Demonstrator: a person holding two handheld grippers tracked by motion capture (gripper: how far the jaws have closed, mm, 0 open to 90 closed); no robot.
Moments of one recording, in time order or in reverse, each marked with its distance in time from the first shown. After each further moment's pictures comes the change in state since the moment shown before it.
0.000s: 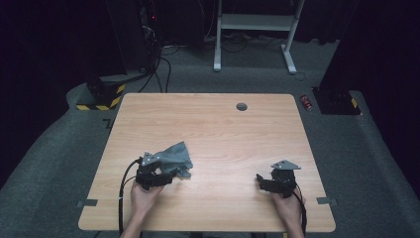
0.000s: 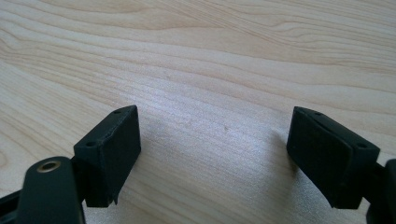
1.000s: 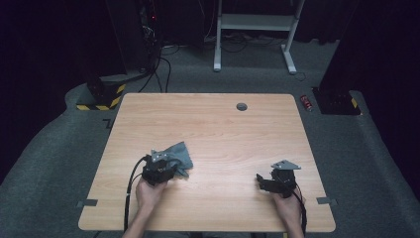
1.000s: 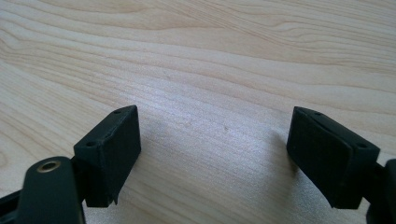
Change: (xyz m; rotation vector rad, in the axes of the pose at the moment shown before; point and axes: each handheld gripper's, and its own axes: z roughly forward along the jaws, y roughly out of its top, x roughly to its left) left arm -0.001 0.003 0.021 0.055 0.089 0.023; right arm 0.000 0.000 0.000 0.000 0.000 0.001
